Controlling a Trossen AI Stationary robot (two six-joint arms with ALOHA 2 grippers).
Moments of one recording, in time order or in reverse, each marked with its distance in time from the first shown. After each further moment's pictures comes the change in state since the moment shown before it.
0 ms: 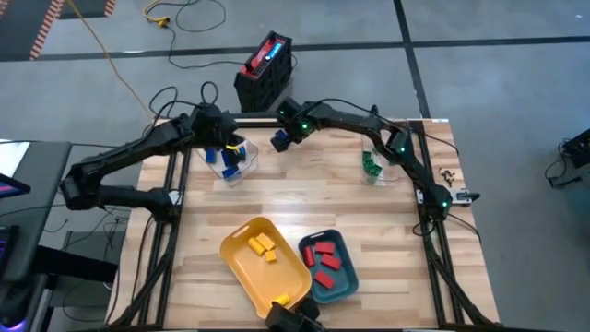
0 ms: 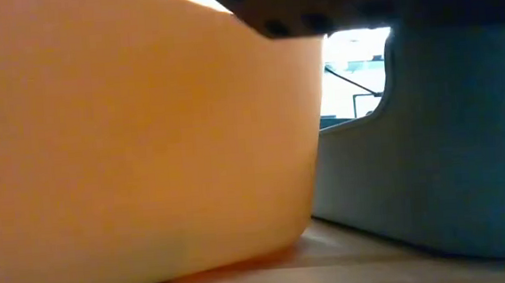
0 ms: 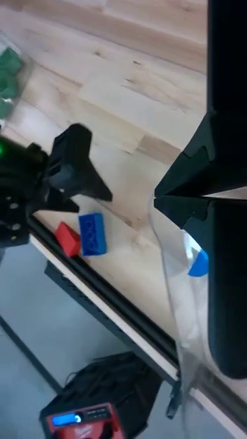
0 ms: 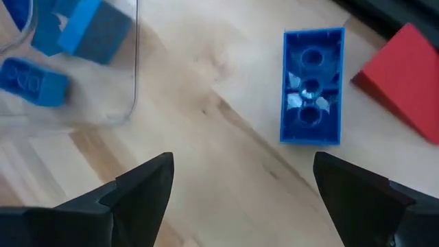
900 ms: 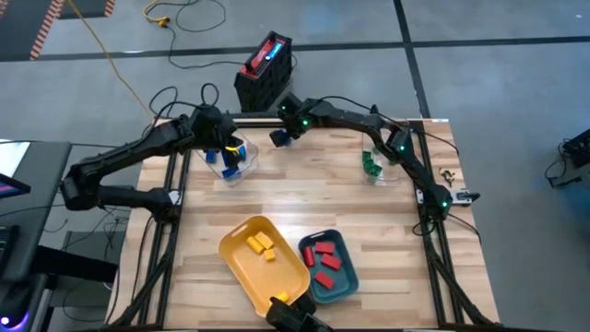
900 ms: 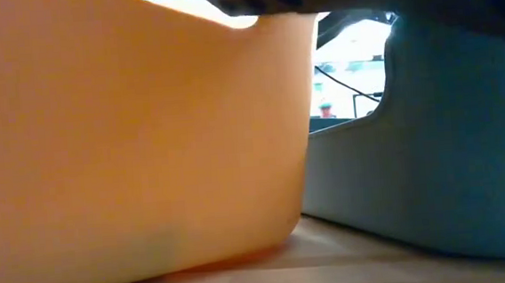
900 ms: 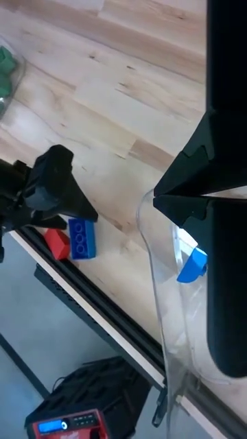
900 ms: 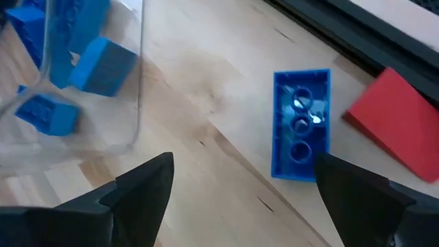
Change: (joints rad) left arm -0.007 -0.007 0.000 -0.033 -0.001 -0.036; right arm -0.020 0.008 0.000 0.090 -0.036 0.011
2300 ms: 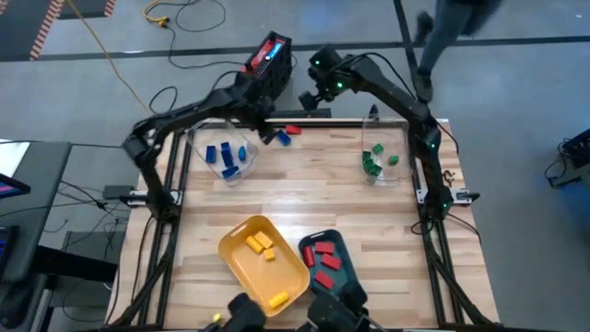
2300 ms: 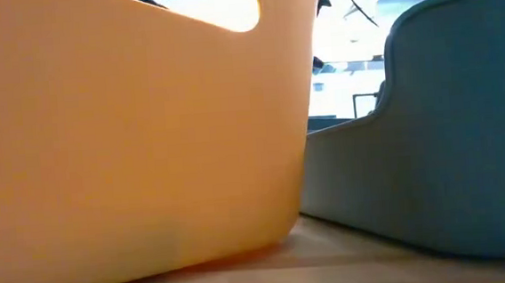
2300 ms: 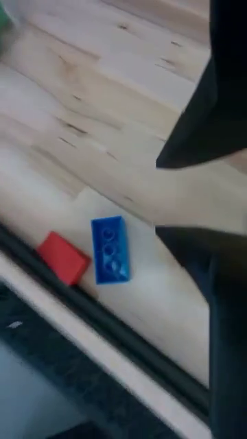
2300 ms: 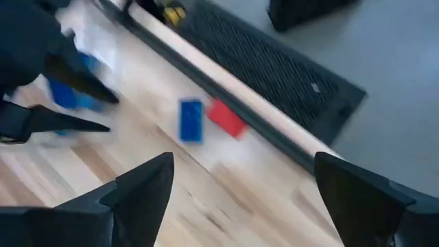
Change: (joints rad) left arm 0.128 0.679 0.497 -0.093 0.232 0.050; right arm -0.110 -0.289 0.244 -0.509 0.206 -0.145
